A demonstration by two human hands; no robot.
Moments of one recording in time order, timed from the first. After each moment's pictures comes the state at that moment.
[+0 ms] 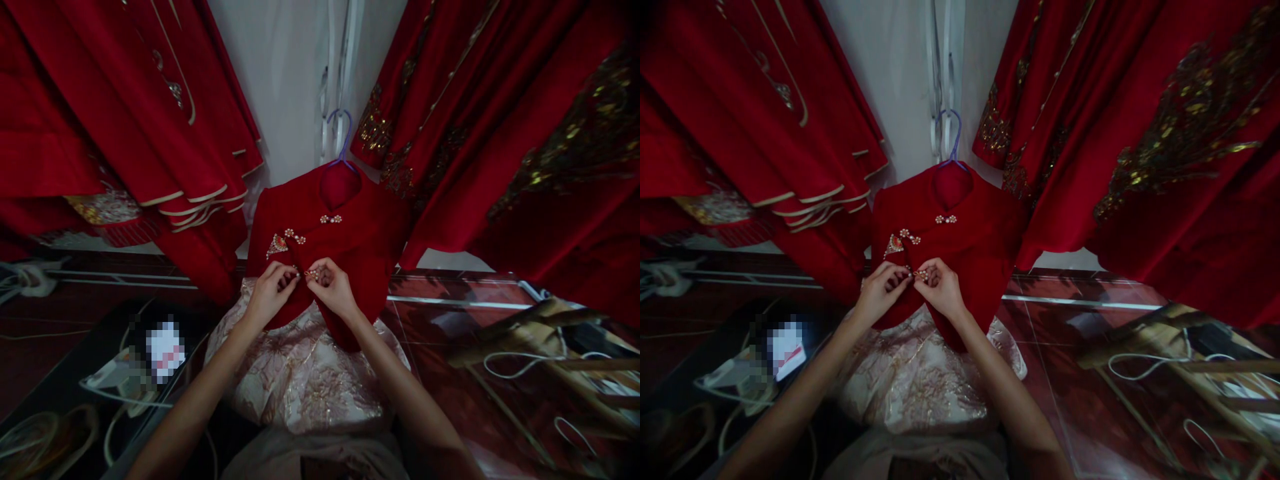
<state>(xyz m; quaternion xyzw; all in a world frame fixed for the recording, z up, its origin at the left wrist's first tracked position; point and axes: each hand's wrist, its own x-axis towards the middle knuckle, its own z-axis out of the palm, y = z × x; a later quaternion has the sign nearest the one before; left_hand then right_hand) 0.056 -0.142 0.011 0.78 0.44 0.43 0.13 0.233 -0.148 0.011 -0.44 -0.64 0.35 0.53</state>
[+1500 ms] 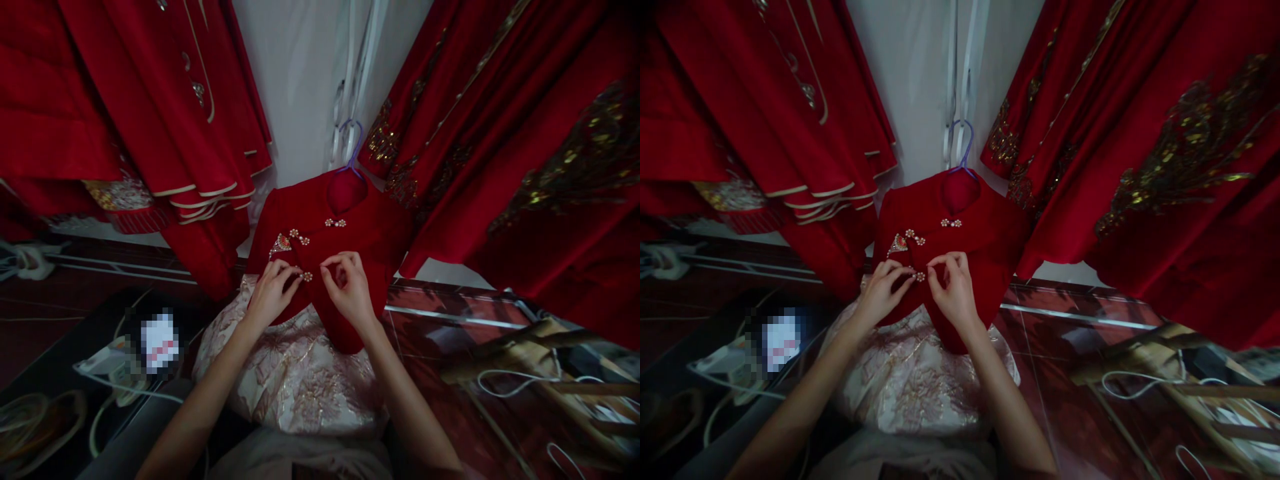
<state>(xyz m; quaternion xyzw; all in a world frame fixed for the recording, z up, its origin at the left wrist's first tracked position) 0.060 -0.154 0.016 0.80 0.46 0.39 0.06 0.250 -0.174 0.059 -0.49 -0.69 0.14 0.52</state>
